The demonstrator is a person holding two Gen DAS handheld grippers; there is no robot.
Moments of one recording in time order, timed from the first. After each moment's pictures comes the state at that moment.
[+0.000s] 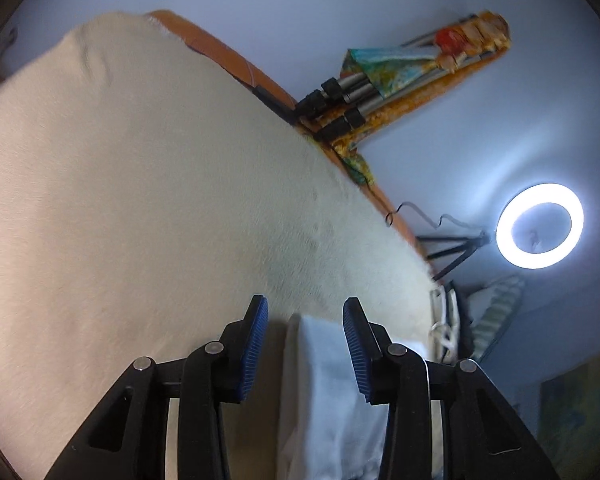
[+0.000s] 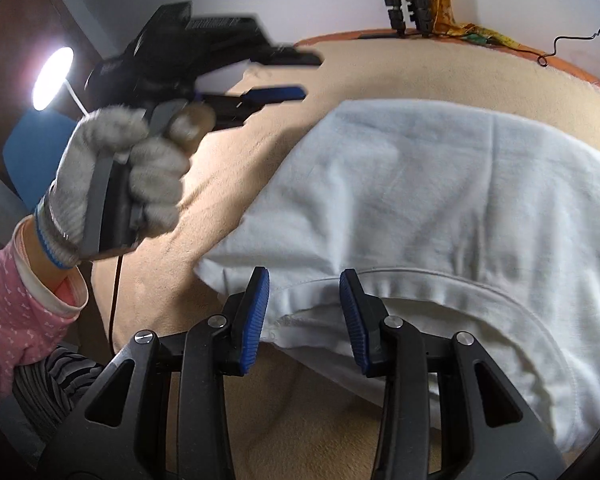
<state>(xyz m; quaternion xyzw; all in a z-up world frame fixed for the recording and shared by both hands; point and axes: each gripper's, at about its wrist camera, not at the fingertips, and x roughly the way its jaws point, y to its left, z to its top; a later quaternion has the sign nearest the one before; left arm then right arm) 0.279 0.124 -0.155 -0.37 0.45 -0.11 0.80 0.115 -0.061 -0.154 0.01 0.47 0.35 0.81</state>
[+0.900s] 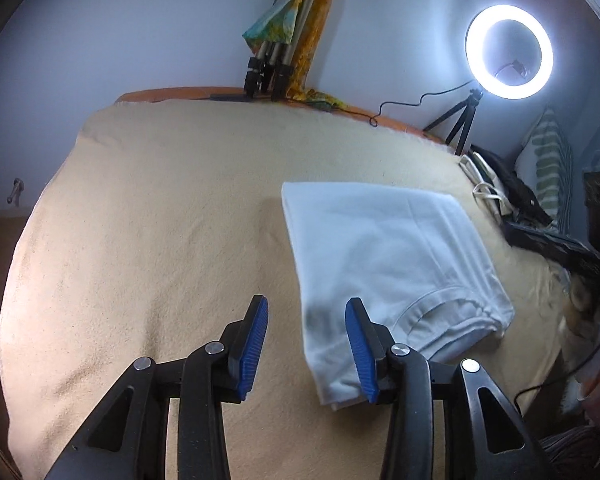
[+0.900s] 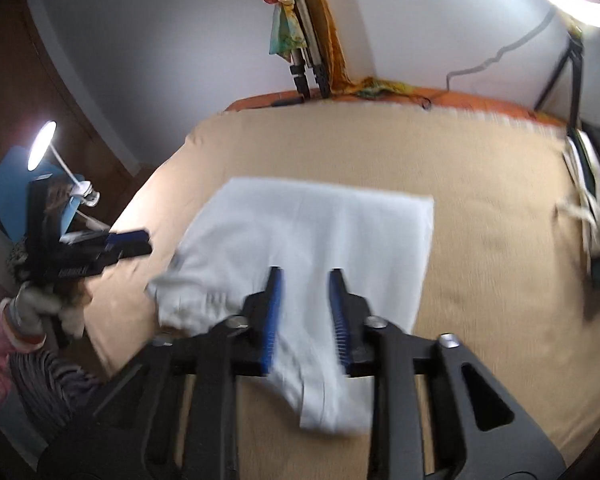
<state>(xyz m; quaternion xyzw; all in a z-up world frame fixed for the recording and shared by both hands) 0.164 0.052 -0.118 -0.10 0.47 -0.10 0.87 0.152 -0.179 -0.107 0.02 0.44 0.29 0.85</state>
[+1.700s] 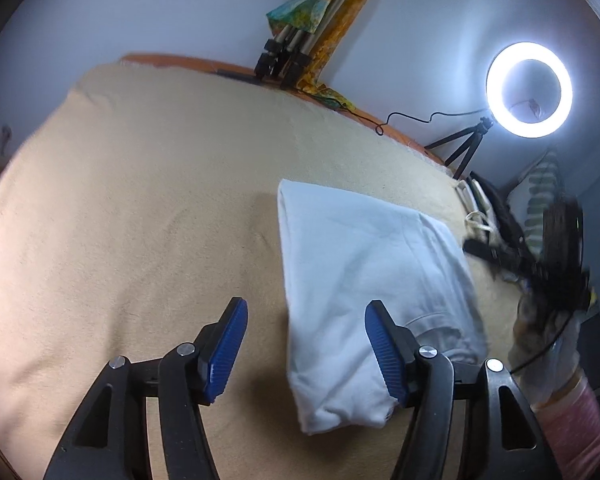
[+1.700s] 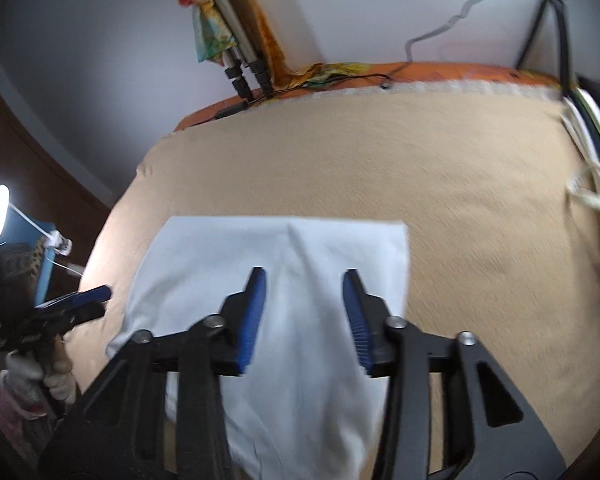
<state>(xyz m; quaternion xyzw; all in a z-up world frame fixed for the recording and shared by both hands) 0.188 0.067 -0.135 -0.21 0.49 -0.11 0.84 0.198 -0.215 -0.153 0.10 0.46 0.24 0.85</state>
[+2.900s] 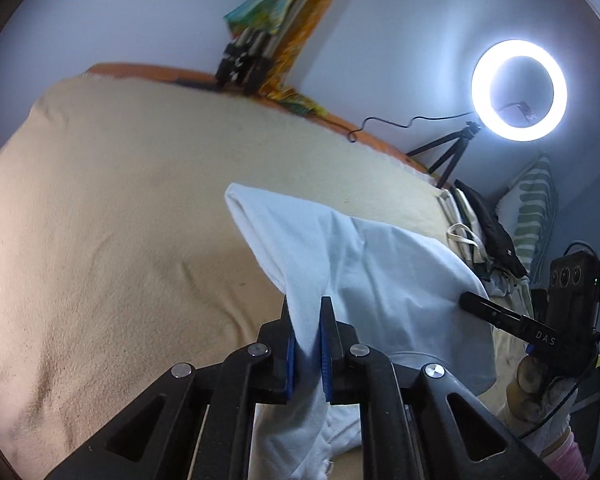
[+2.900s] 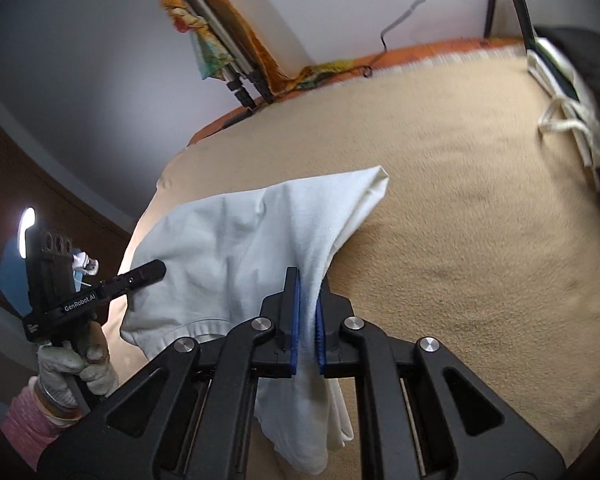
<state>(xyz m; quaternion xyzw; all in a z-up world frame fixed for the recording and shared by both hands) 0.207 0.013 -0.118 -0.19 0.47 -0.13 0.85 0.159 -0.231 -0.144 0.16 0.45 0.24 0.85</state>
